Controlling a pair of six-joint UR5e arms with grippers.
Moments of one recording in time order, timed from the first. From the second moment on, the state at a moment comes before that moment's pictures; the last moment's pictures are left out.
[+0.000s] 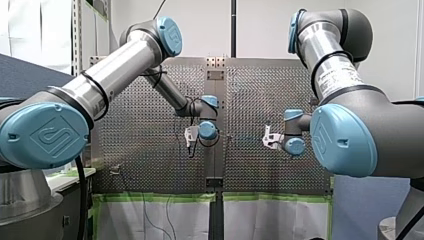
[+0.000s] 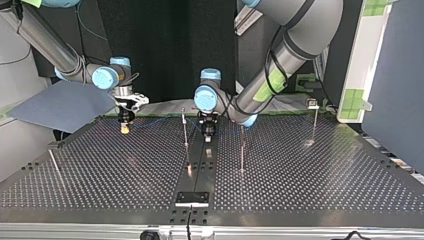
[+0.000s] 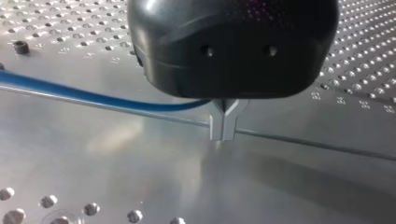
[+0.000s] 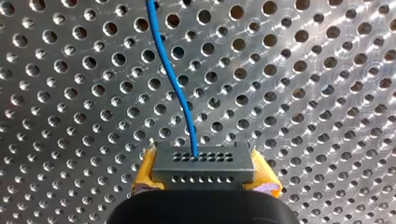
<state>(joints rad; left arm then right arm) -0.52 -2.42 -1.27 -2.71 -1.99 -1.73 1.82 -0.76 1.56 -0.81 1.47 1.70</state>
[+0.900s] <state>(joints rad) -0.54 -2.42 -1.27 -2.81 -2.07 -1.69 1.83 -0.76 1.56 -0.80 1.47 1.70</state>
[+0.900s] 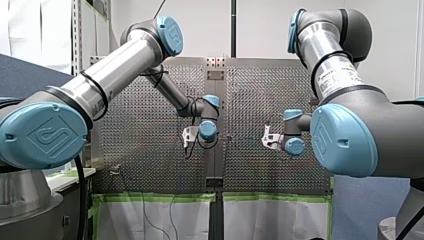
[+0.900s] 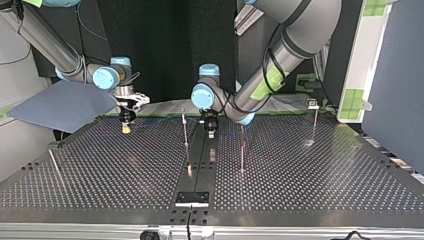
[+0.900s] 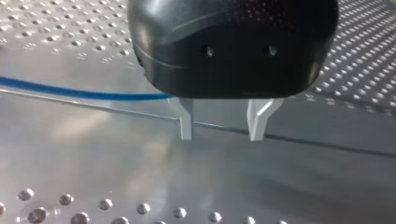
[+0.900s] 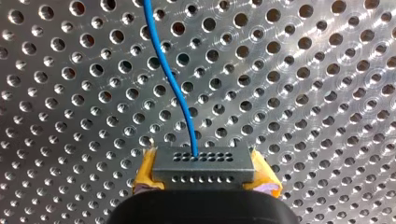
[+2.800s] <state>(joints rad) -0.67 -2.29 -1.49 -2.77 -1.96 -1.64 1.84 -0.76 1.56 -0.77 1.47 1.70</state>
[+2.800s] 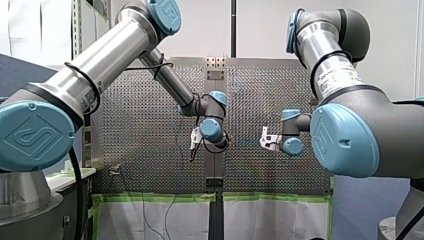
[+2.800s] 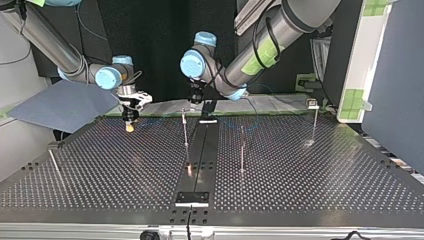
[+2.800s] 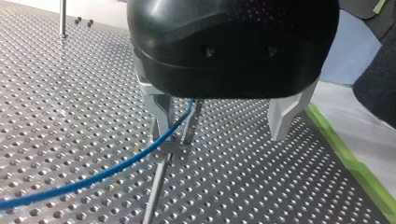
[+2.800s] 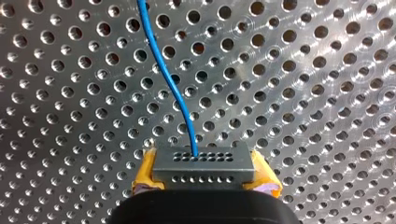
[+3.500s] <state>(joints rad) -0.67 -2.29 -1.49 -2.70 -1.96 -1.67 1.84 -0.76 1.56 -0.77 1.47 1.70</state>
